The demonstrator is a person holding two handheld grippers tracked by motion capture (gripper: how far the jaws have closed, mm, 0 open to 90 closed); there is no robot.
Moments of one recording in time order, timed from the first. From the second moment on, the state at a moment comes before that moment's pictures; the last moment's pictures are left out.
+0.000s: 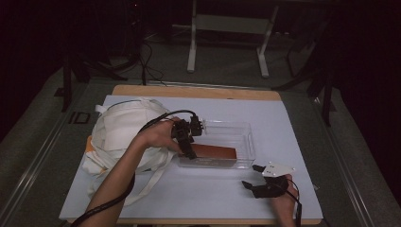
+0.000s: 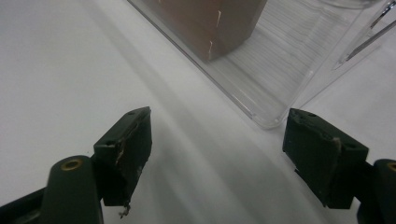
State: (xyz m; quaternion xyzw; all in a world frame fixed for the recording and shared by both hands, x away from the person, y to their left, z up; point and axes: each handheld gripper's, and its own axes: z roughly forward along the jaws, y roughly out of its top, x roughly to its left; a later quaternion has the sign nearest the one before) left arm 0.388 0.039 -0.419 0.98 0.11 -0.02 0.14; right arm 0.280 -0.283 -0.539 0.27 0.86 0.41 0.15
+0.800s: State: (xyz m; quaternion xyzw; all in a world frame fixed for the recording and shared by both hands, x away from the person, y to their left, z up) left arm 0.378 0.057 -0.399 0.98 0.11 0.01 0.18; right arm 0.280 -0.284 -0.539 0.27 0.85 0.42 0.15
